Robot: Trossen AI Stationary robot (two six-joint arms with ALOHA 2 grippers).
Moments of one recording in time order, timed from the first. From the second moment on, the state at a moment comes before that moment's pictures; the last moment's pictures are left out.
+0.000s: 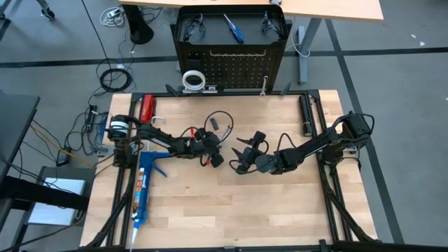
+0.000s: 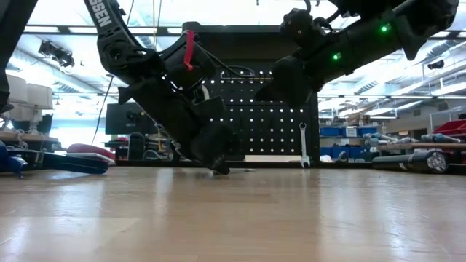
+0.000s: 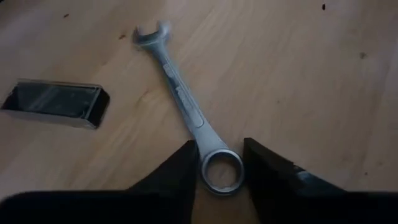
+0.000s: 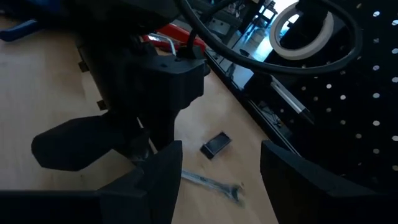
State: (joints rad) left arm 0.04 1.87 0.80 0.29 -0.44 -0.31; right arm 0.26 1.68 0.72 0.56 0.90 -0.14
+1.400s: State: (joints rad) left arm 0.02 1.74 0.80 0.26 -0.29 -0.22; right arm -0.04 1.58 0.72 0.12 0.29 -0.14
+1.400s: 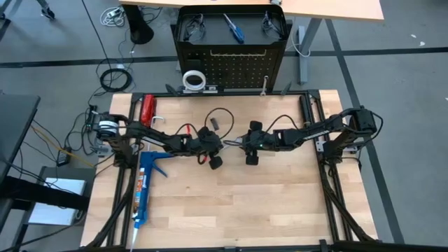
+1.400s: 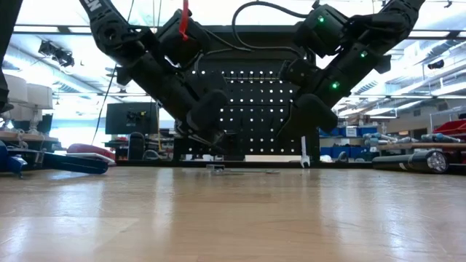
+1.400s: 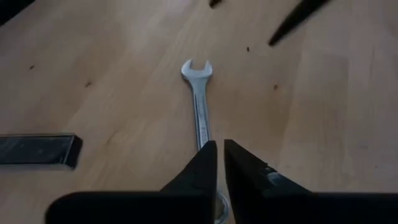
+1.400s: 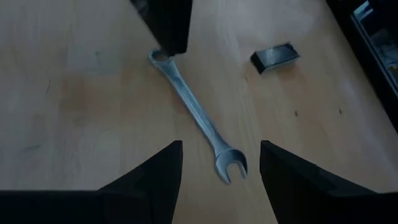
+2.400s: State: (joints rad) left arm 0.03 1.87 0.80 0.27 -0.33 -0.15; right arm -0.02 1.58 0.72 0.16 0.29 -0.13
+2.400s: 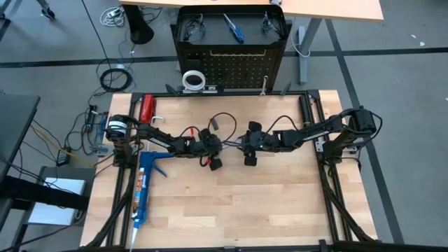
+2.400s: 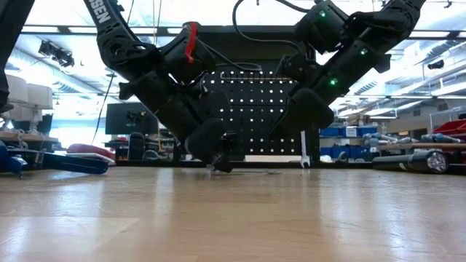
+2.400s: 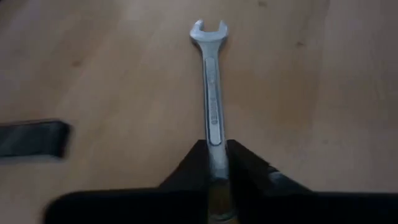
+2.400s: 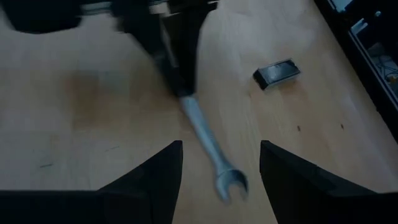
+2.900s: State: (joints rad) left arm 0.03 1.85 0.80 0.28 -0.34 -0.09; right arm -0.02 1.55 0.72 0.14 0.32 -0.11
